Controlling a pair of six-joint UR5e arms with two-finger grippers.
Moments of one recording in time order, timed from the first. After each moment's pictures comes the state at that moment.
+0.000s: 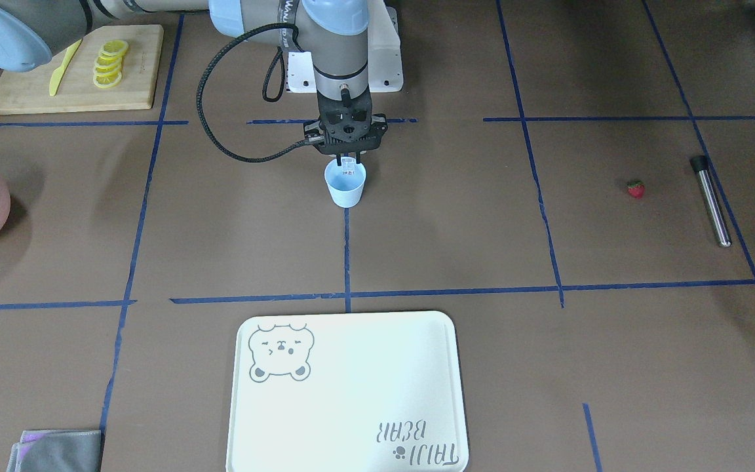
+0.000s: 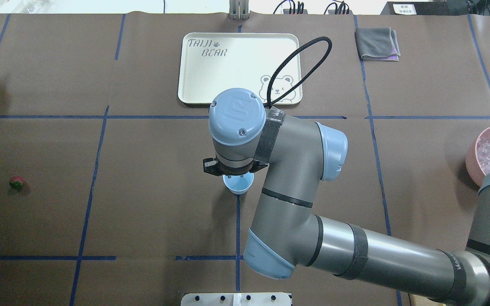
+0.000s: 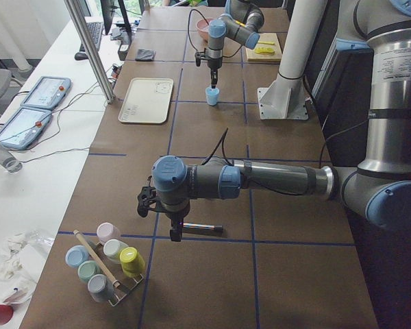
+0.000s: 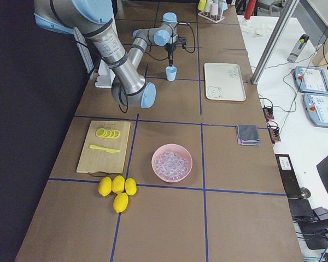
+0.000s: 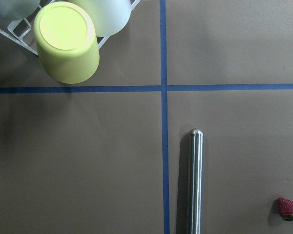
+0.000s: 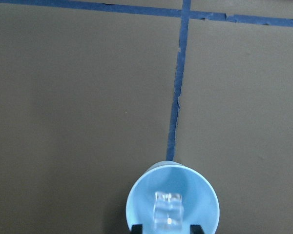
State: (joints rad) left arm -1.61 -1.53 -1.69 -1.49 -2.39 0.05; right arm 0.44 -0.72 1.68 -1.76 1.84 1.16
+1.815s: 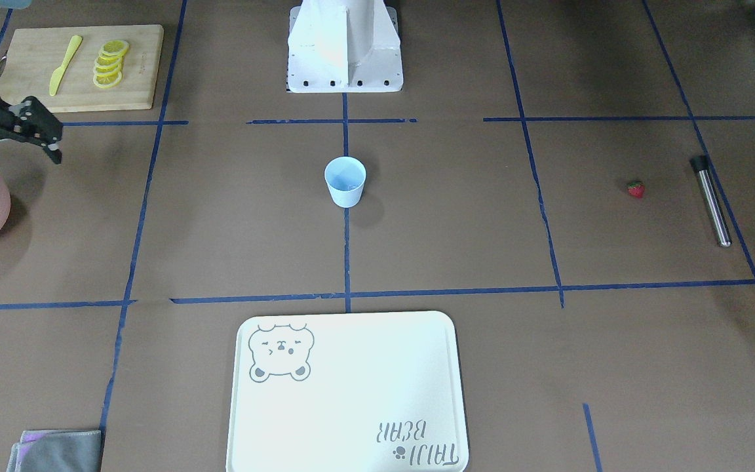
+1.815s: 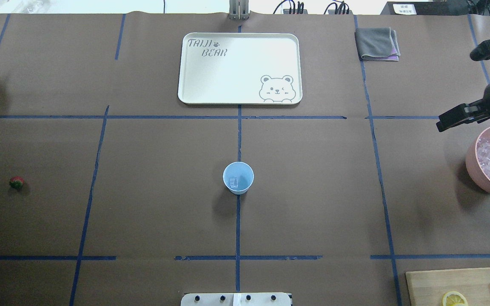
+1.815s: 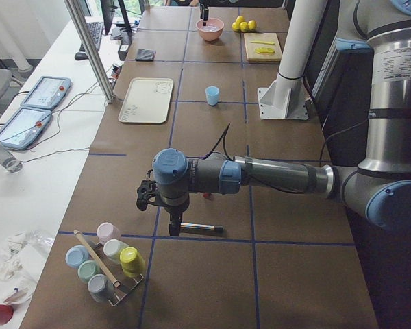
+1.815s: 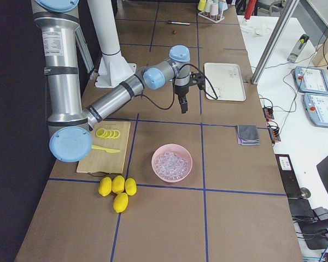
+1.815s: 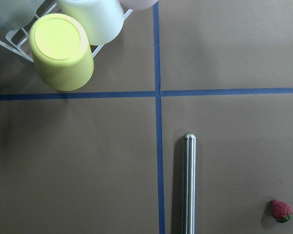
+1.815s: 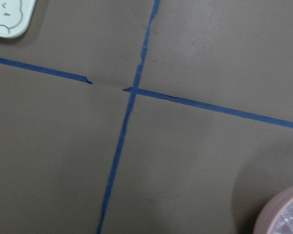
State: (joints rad) left arm -1.61 -1.53 -1.73 -1.49 -2.39 0.04; right arm 1.10 -1.55 2.11 -1.61 2.20 0.46
